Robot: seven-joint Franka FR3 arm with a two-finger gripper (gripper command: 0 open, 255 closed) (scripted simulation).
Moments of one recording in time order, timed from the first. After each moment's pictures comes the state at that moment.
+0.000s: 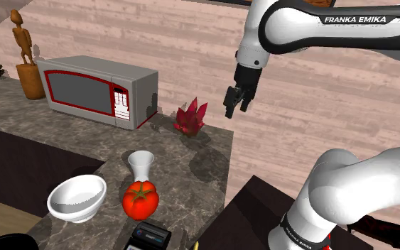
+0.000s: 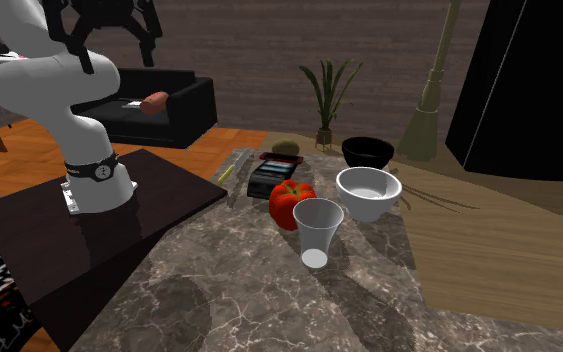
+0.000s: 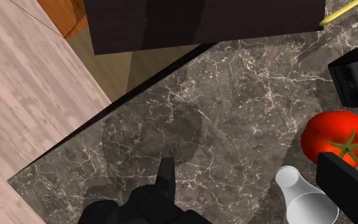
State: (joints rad) arm 0.01 -0.77 0.01 -2.45 -0.01 1.71 0.06
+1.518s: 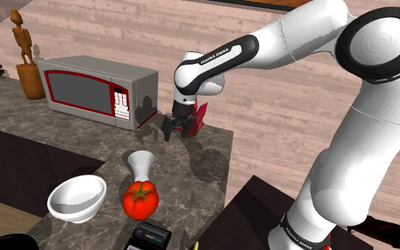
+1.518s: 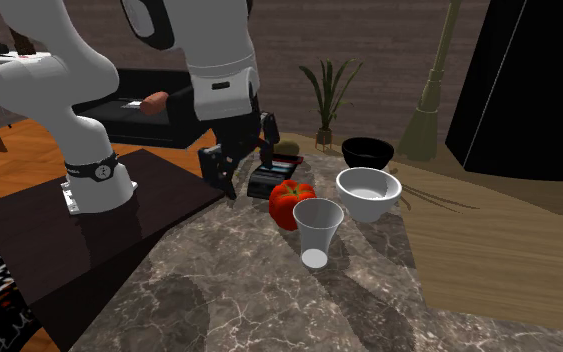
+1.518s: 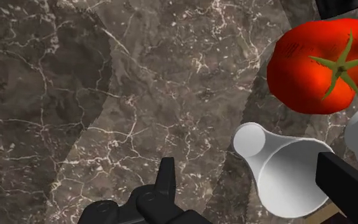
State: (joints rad) arm 0.09 0.01 -0.01 -2.22 0.24 2.22 -0.03
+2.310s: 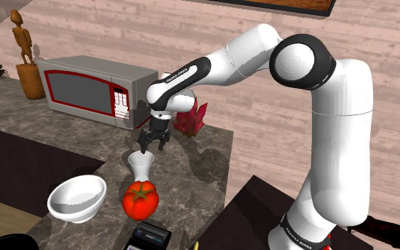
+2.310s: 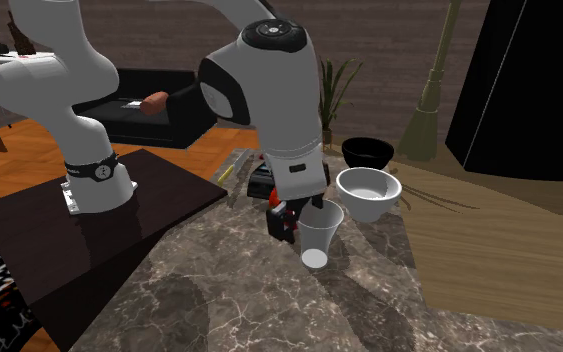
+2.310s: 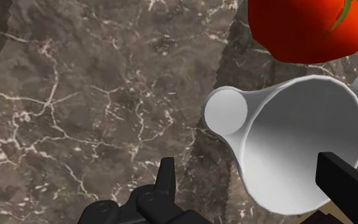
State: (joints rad) arm 0.10 0.39 0.04 -1.94 0.37 2.30 -0.09
